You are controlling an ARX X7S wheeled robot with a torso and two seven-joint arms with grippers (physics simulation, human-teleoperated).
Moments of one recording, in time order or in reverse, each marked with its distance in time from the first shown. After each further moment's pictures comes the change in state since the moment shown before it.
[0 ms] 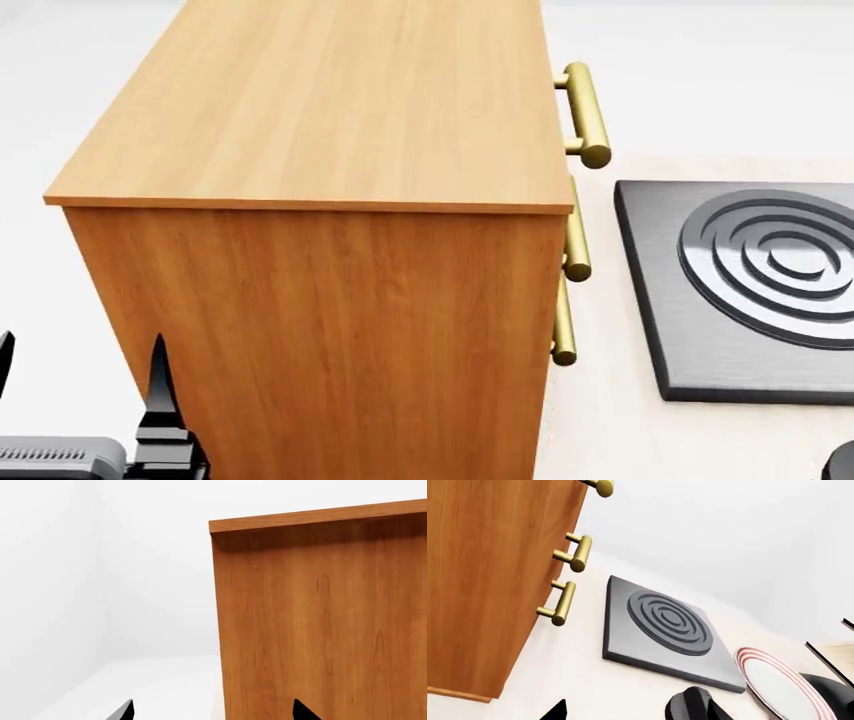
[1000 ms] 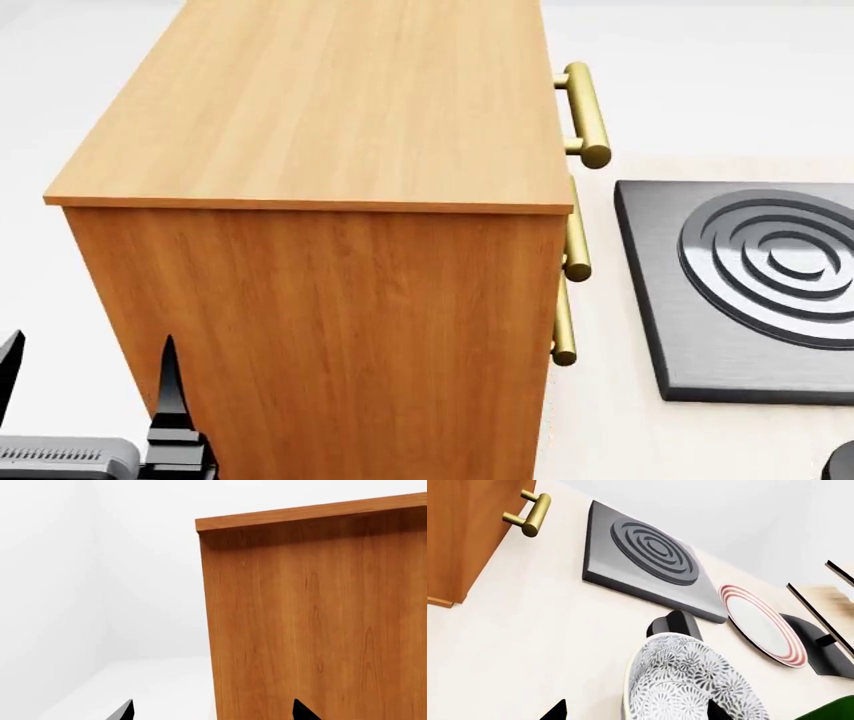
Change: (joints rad) left arm -0.013 -0.011 0.033 -0.006 0.003 -0.005 -0.023; right arm -0.241 0.155 -0.174 0.140 -0.086 -0.299 0.116
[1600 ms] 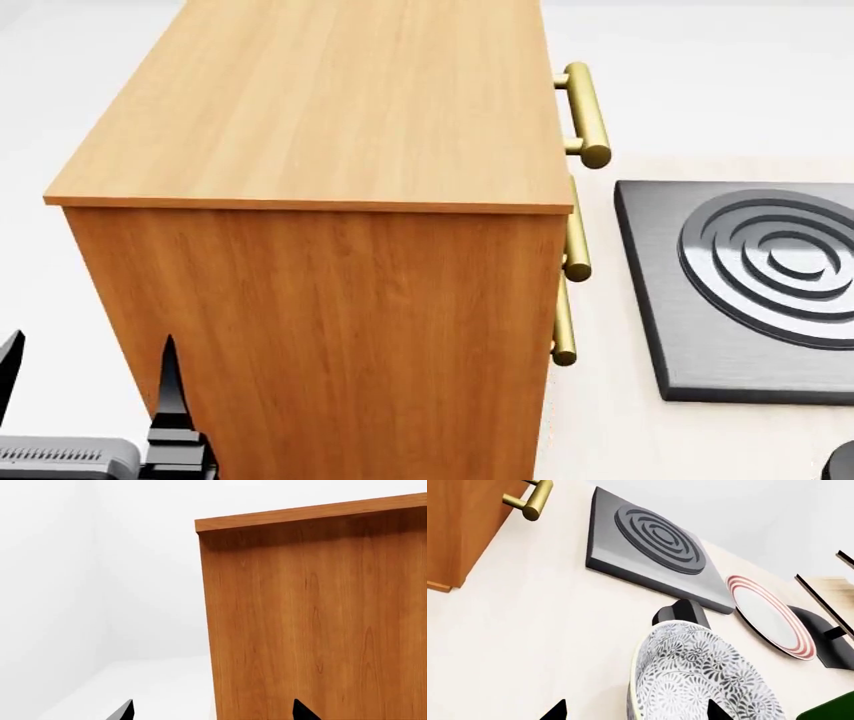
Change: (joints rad) left arm -0.003 -0.009 0.009 0.000 -0.006 0.001 -0.012; right arm 0.003 -0.033 -0.018 0.061 -0.018 -0.010 -0.048
